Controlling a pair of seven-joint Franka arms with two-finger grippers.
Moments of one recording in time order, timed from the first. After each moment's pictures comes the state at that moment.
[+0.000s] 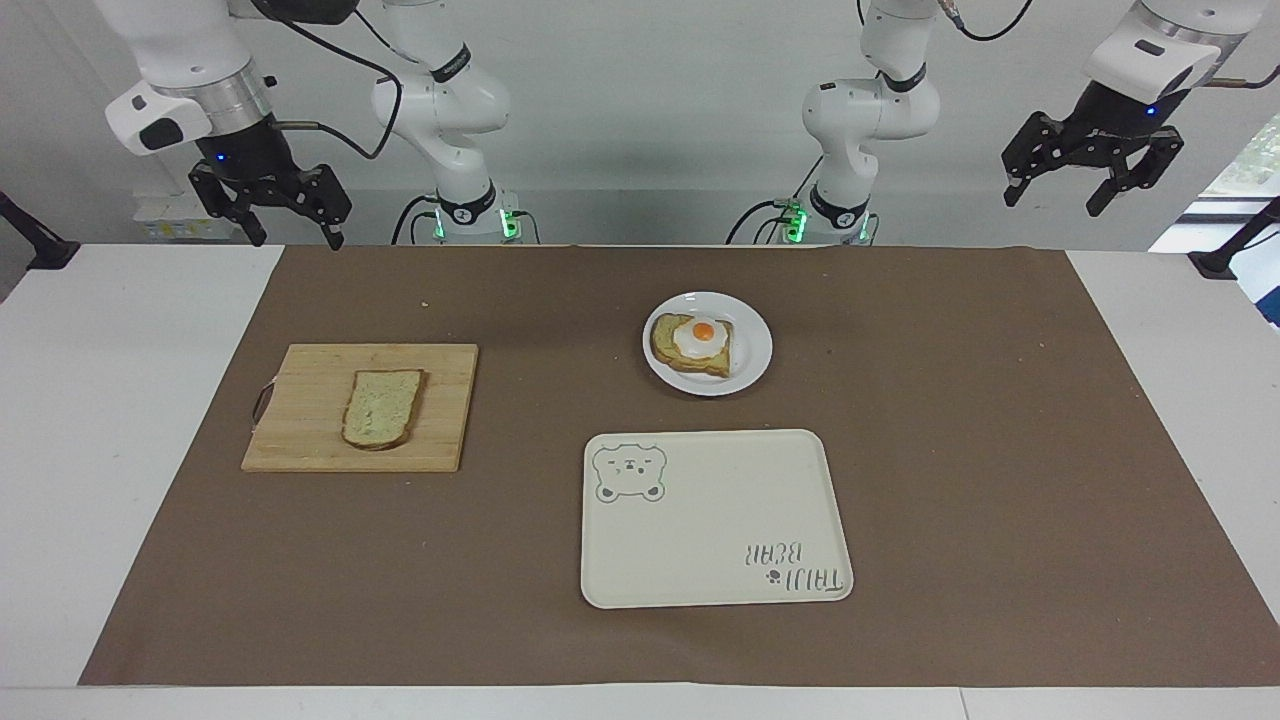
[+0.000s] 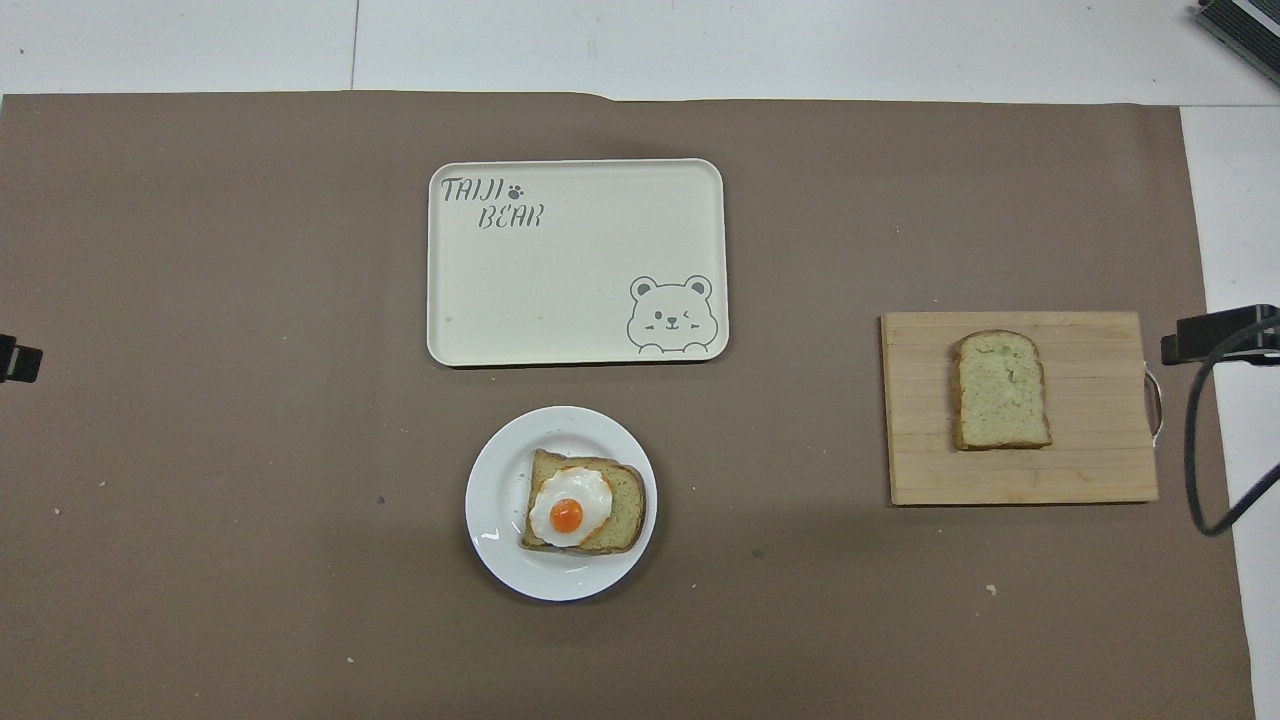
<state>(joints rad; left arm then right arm) -0.05 -0.03 0.02 -1.37 -0.03 1.34 0.18 0.02 -0.08 -0.09 -1.60 -0.01 1.55 0.01</state>
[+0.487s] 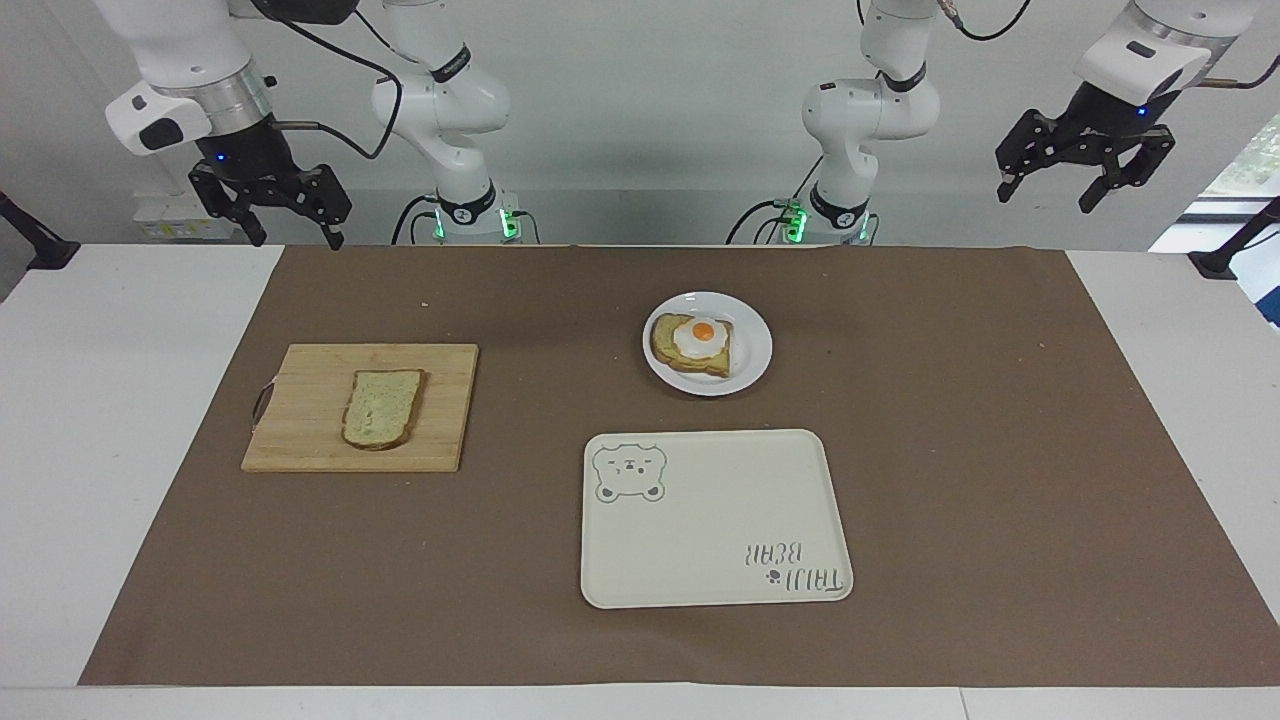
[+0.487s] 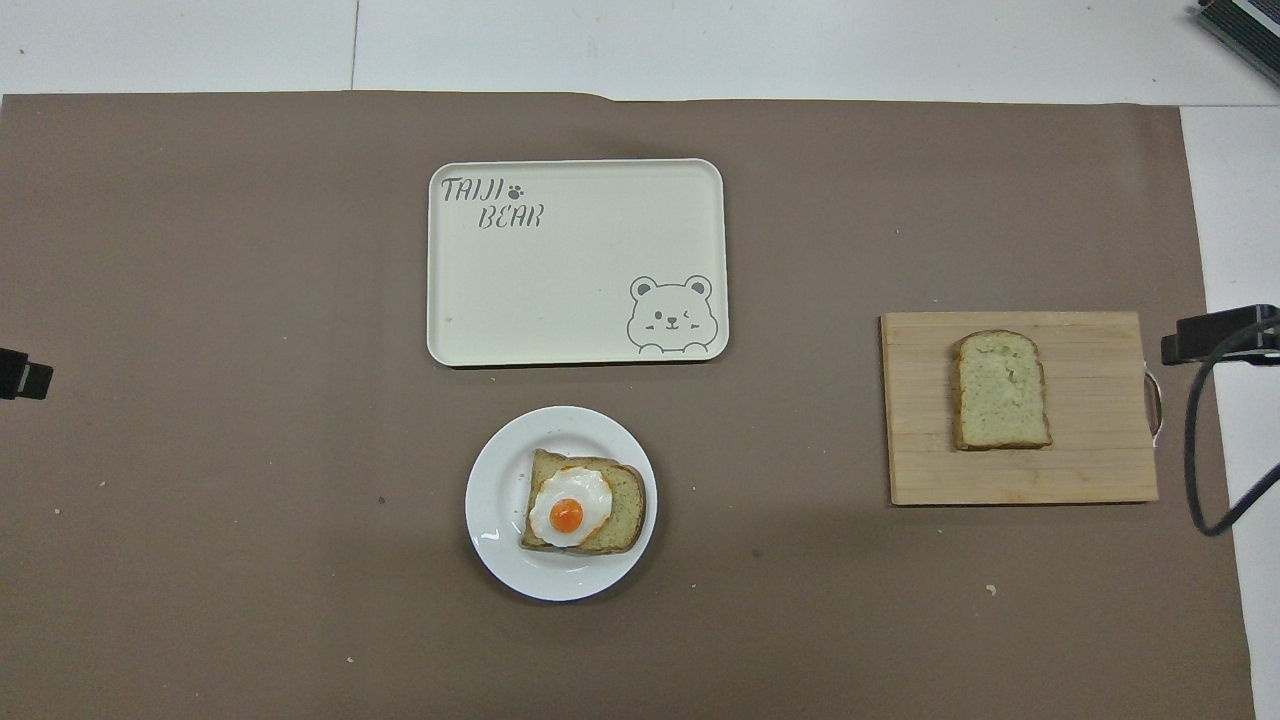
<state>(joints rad) -0.05 -0.03 0.01 -1.37 -0.03 1.30 0.18 0.02 -0.08 -0.09 -1.60 -0.01 1.55 0.01</state>
